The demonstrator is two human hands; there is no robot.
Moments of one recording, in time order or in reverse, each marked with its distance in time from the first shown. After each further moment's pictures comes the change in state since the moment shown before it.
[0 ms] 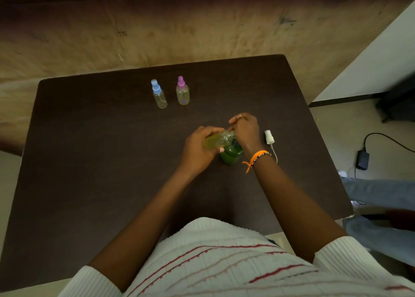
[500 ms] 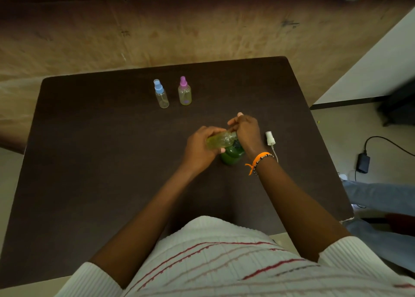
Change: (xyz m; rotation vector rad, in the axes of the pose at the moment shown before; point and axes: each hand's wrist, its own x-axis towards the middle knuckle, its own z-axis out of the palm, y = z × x) left_hand -0.001 0.002 -0.001 0.033 -0.010 -0.001; right_hand 0.010 0.013 0.001 0.057 -0.052 -0.044
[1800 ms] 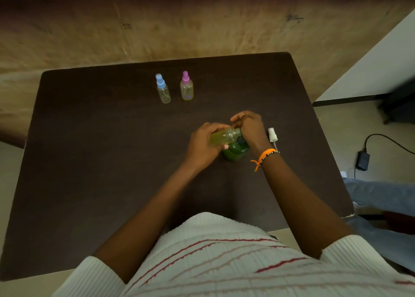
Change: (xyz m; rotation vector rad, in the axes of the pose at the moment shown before) left_hand 0.002 -0.004 0.002 -0.002 0.006 0.024; right_hand -0.001 -0.006 -0.007 -0.087 -0.057 -0.020
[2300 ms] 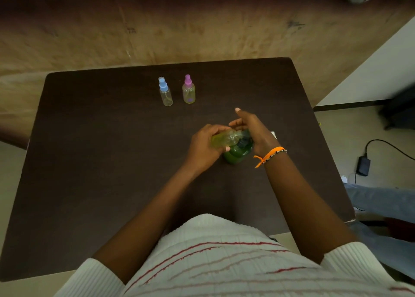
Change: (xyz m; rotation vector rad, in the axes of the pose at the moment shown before) left_hand -0.002 0.004 -0.005 -0.026 -0.006 0.004; right_hand -0.009 -0.017 -0.010 0.168 -0.229 0.244
